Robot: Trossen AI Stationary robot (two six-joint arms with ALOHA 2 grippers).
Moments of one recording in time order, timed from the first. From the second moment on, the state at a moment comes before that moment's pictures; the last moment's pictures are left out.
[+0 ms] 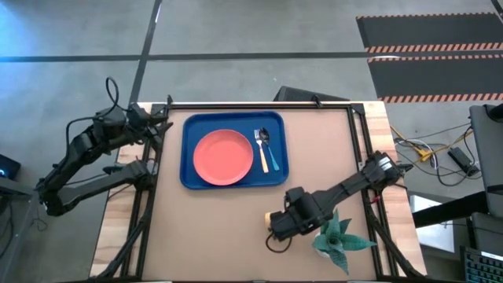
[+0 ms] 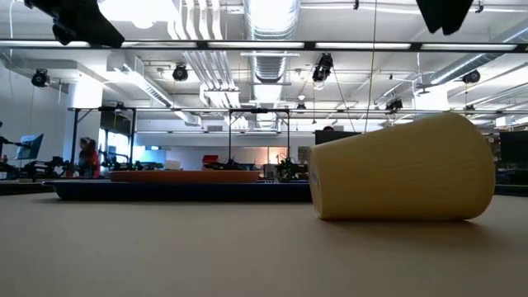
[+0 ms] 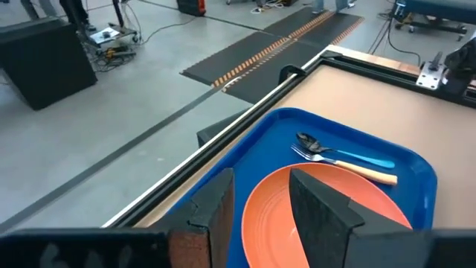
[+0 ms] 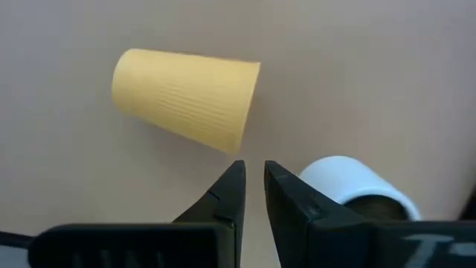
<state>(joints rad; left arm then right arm) 0.64 0.48 0.86 -0.79 -0.04 0.01 0.49 1.99 1.91 -1.50 0.02 1.83</state>
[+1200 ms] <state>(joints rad) 0.64 0.46 0.86 -0.79 -0.02 0.01 0.48 1.99 1.53 -1.08 0.18 1.84</state>
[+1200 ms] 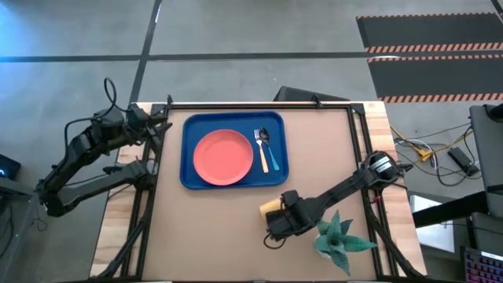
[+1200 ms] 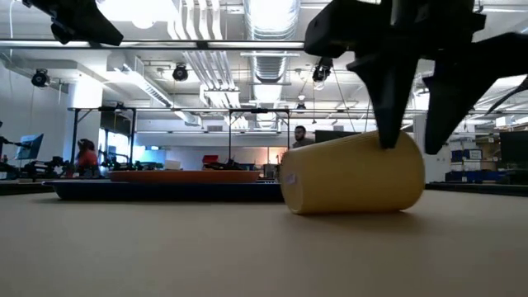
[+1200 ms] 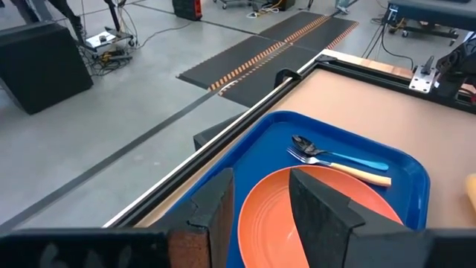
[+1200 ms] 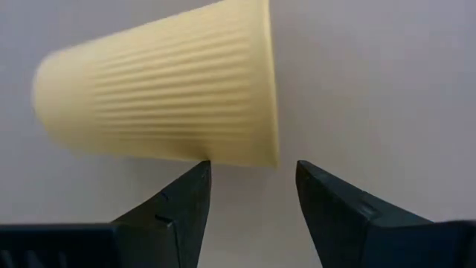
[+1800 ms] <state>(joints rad) 0.64 0.48 0.86 -0.77 -0.03 -0.02 0.45 1.99 1.48 -1.05 0.37 1.70</state>
